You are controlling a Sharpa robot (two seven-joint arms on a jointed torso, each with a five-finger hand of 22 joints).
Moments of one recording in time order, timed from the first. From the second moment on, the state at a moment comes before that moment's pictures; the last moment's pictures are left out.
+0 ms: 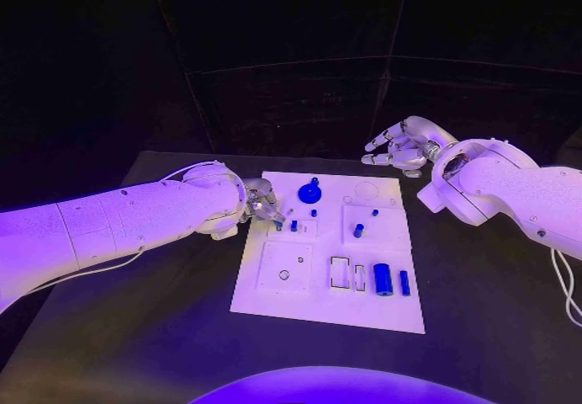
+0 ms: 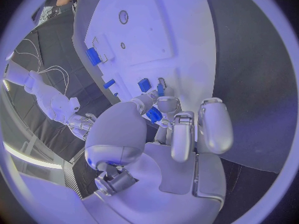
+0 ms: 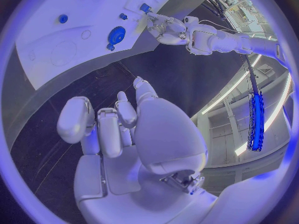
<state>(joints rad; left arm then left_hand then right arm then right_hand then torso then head) 1.22 -0.70 -0.08 1.37 -1.12 0.05 -0.46 1.09 0.00 0.56 0.00 0.05 0.81 0.06 0.77 0.41 1.25 -0.02 1.12 0.80 1.47 -0.08 1.57 1.31 0.08 1.47 0.02 1.30 1.19 1.28 -0.77 0.01 1.46 -1.02 -0.36 -0.17 1.39 0.02 -0.09 0.13 0.37 0.87 0.16 0.19 0.07 1.28 0.08 1.24 1.20 1.46 0.00 1.43 1.31 0.08 1.38 0.09 1.30 1.06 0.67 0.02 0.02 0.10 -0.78</state>
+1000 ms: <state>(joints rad) 1.22 -0.72 -0.08 1.38 -1.13 0.08 -0.47 1.09 0.00 0.57 0.01 0.05 0.82 0.06 0.78 0.41 1.25 -0.02 1.12 0.80 1.47 -0.08 1.57 1.31 0.08 1.47 0.02 1.30 1.19 1.28 -0.77 0.01 1.45 -1.02 -0.36 -0.17 1.39 0.02 -0.09 0.13 0.37 0.87 0.16 0.19 0.07 1.28 0.08 1.24 1.20 1.46 0.00 1.43 1.31 0.08 1.38 0.09 1.30 1.06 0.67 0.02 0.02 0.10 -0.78</state>
